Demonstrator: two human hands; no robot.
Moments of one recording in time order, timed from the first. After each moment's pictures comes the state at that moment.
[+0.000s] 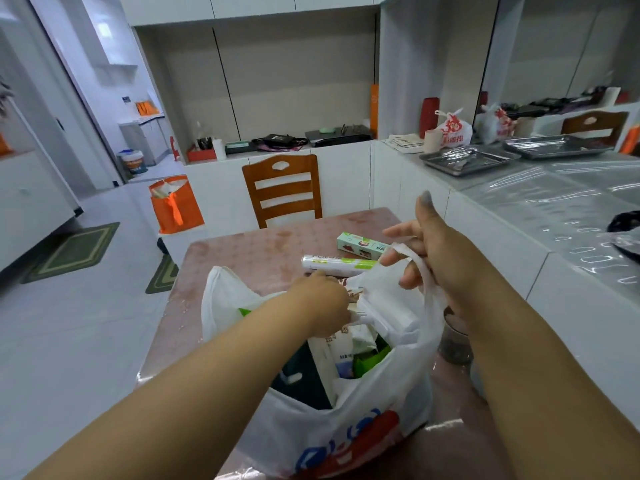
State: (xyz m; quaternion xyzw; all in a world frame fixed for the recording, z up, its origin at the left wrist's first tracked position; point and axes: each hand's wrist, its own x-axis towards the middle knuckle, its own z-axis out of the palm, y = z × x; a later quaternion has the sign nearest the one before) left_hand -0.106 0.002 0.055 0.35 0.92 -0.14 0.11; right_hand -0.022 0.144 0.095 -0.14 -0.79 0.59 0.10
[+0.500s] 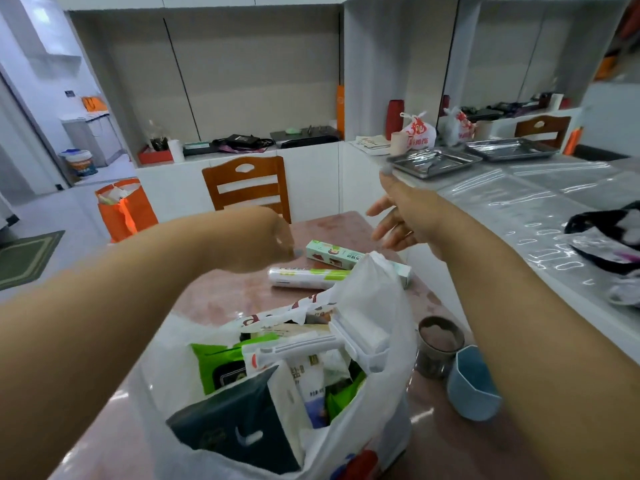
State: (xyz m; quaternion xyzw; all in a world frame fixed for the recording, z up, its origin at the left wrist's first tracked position) left_hand -0.155 -0.007 0.155 0.30 0.95 0.03 0.12; right_hand -0.104 0.206 0.125 -0.18 -0.84 0.51 0.06
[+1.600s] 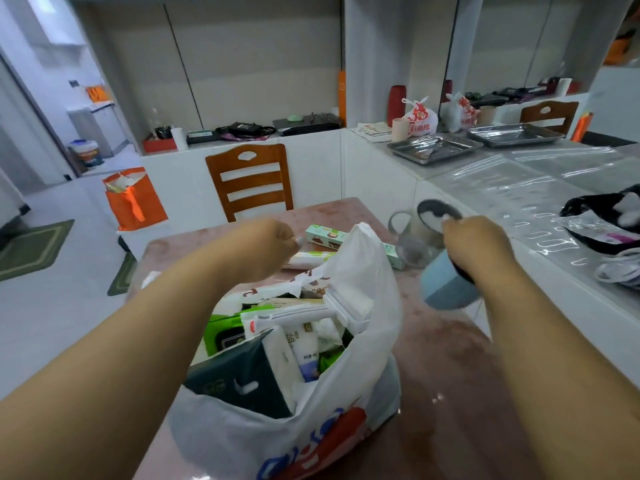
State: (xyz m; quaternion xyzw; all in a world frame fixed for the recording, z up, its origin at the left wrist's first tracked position) left_hand -0.123 0.002 0.107 0.24 0.95 0.19 0.10; right_hand -0.047 0.258 0.059 -0.39 -0.85 0.30 0.17
